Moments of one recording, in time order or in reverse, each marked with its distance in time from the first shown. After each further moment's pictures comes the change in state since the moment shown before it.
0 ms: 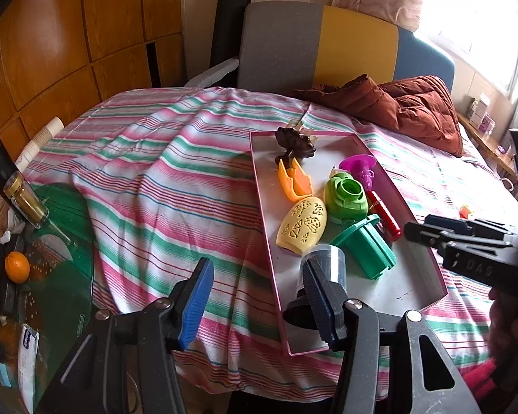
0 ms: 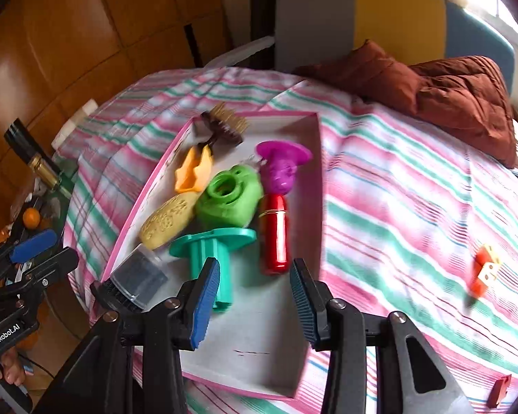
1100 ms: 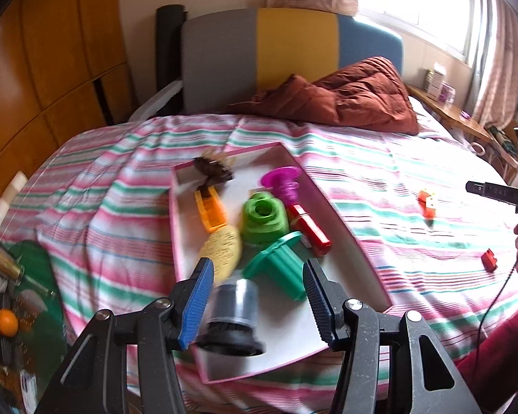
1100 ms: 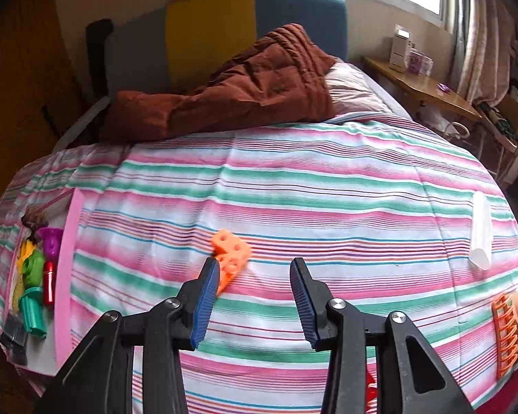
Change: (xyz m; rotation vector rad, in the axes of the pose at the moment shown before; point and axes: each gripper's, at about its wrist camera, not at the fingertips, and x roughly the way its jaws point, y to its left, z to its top) left arm -0.004 -0.083 0.022 0.196 -0.031 -0.104; right arm -0.090 -0.229 -0.040 0.407 -0.120 -0.395
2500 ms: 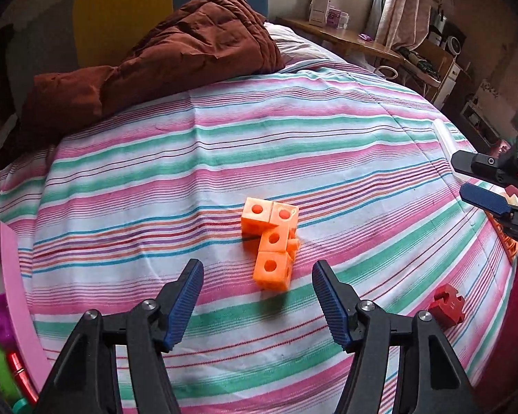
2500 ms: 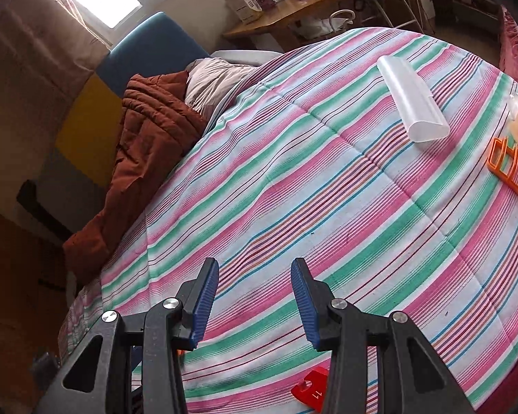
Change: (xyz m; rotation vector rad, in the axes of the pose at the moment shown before) left arm 0.165 -0.258 0.074 0.311 0.189 -0.360; right arm 0.003 -0.143 -0.015 0.694 -0.019 0.097
